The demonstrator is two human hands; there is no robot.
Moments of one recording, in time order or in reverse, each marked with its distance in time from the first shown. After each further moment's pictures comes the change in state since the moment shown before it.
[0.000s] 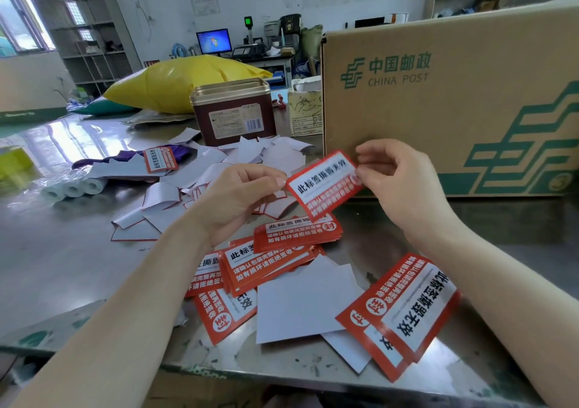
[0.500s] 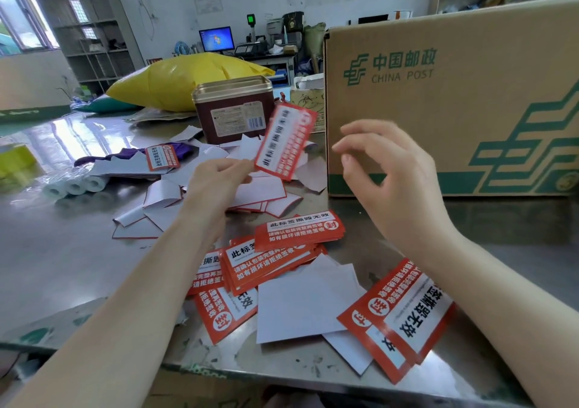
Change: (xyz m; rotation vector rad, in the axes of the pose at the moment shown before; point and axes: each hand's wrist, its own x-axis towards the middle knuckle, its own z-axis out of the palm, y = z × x) left_hand 0.009 -0.003 -0.006 0.125 0.577 -0.104; right_hand -0.013 -0.017 0.005 -0.258 0.066 -0.482
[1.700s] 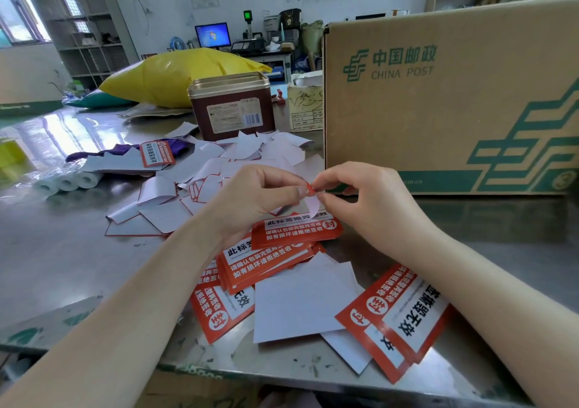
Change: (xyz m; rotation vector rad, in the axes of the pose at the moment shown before) left_hand -0.026 0.008 0.014 0.093 -0.557 0.176; right_hand -0.005 0.004 0.011 0.006 -0.384 0.079
